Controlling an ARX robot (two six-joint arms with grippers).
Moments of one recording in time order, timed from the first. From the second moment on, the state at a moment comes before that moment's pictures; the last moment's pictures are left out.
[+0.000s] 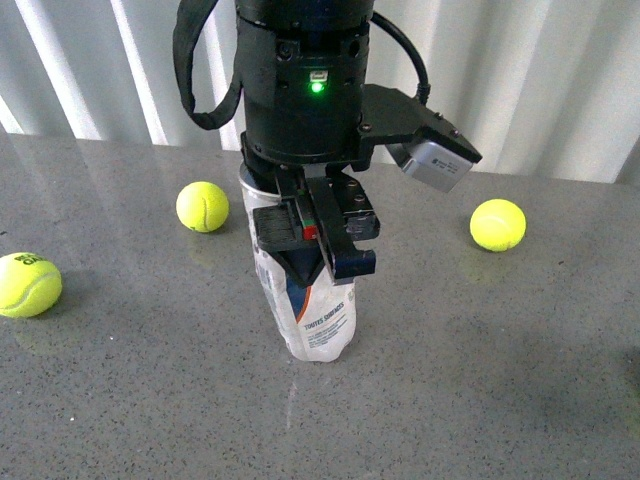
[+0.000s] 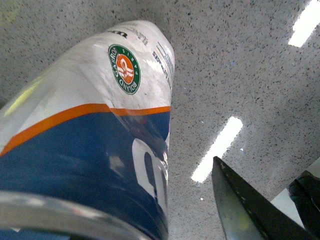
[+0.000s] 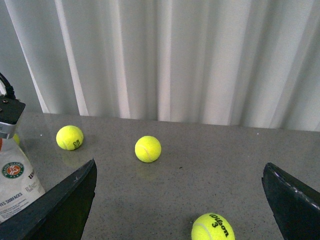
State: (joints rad) left arm -0.57 2.13 1.83 -1.12 -0.10 0.76; right arm 0.00 0.00 0.01 0.00 0.00 0.00
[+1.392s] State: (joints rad) left arm -0.38 1.54 0.81 0.70 -0.36 0.02; right arm 0.00 0.00 0.01 0.00 0.00 0.00
